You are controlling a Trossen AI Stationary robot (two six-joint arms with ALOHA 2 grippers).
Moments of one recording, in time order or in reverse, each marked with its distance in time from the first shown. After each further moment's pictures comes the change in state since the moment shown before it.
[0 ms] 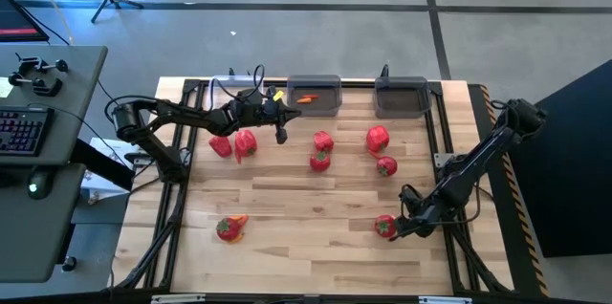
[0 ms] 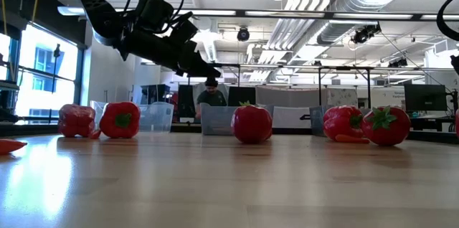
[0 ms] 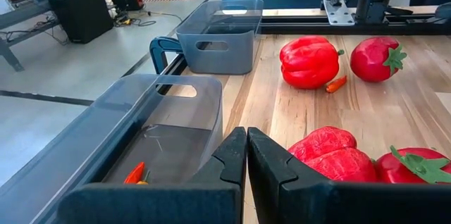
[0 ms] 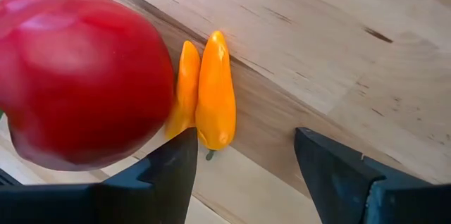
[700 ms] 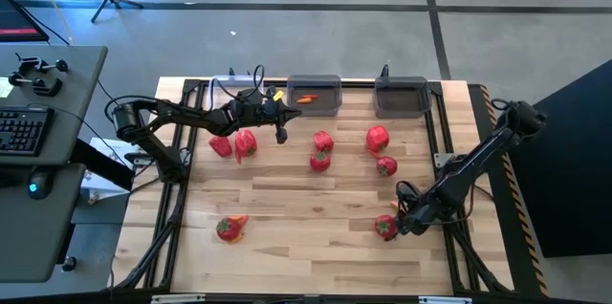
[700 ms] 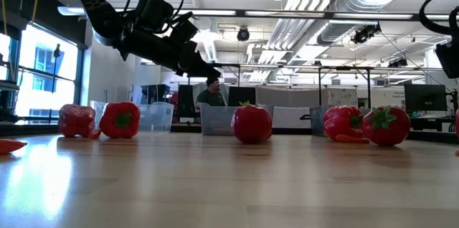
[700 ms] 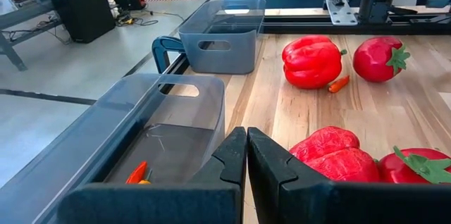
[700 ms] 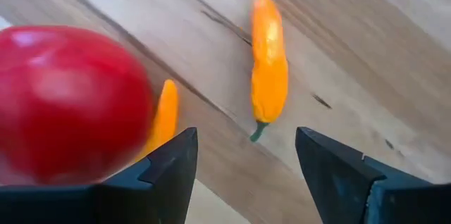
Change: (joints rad) left arm 0.000 0.000 0.000 0.000 -0.008 0.000; right arm -0.056 0.023 0.088 -0.184 0.050 -0.248
